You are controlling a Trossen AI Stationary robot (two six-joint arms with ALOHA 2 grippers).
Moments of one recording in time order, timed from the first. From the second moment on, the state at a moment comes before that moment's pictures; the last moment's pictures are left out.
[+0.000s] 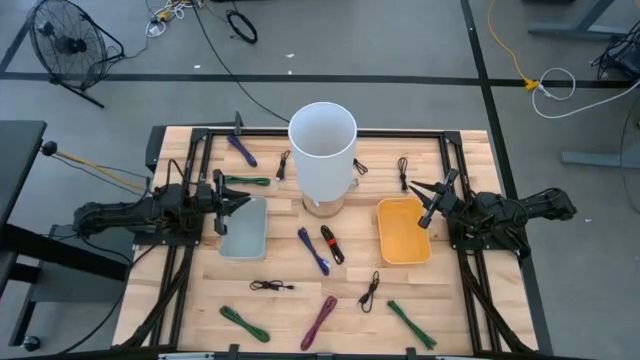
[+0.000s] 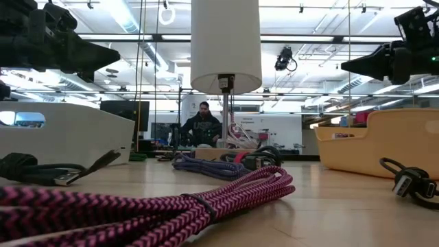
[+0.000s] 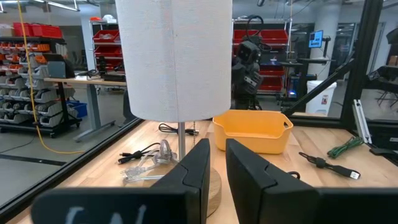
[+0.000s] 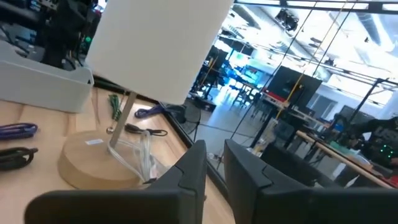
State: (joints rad) left arm 0.07 0.01 0.01 0.10 -0.13 -0.01; right arm 0.20 0.02 0.02 0.11 0.69 -0.53
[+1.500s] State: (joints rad) left arm 0.07 0.01 0.01 0.19 -0.21 -0.02; right arm -0.01 0.82 1.19 -0.84 1.06 0.12
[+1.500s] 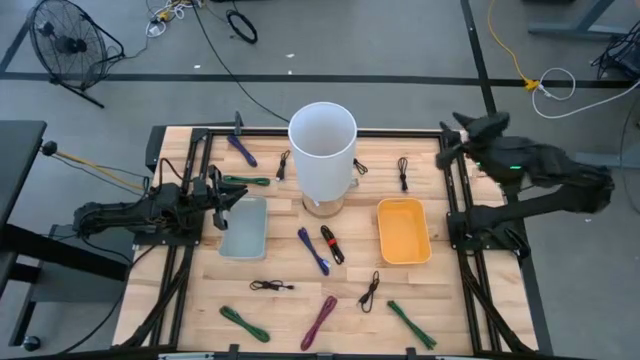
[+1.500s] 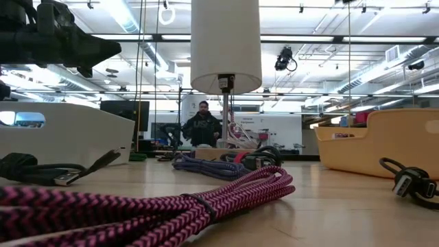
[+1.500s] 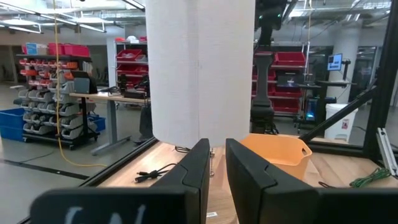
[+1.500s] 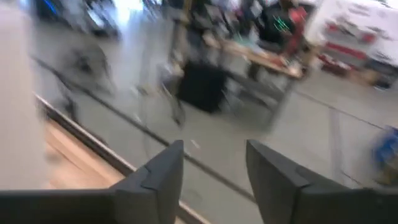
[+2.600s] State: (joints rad) left arm 0.07 0.01 0.01 0.19 -0.21 -0.02; right arm -0.72 1.28 0.82 -0.67 0.31 0.20
